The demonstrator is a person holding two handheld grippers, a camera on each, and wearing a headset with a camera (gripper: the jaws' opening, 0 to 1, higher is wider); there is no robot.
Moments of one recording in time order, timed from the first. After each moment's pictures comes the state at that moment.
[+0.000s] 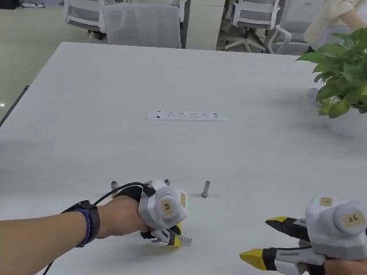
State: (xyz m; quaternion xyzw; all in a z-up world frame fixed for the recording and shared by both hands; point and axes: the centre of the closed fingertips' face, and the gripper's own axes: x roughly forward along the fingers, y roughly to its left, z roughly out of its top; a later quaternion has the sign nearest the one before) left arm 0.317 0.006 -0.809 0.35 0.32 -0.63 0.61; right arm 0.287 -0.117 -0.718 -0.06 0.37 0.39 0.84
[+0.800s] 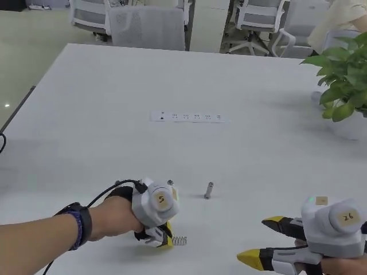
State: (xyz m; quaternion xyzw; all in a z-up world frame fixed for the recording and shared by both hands) left arm 0.314 0.031 -0.810 0.28 0.39 -0.59 0.65; right arm 0.286 -0.104 -0.715 -0.07 0.37 0.41 0.83
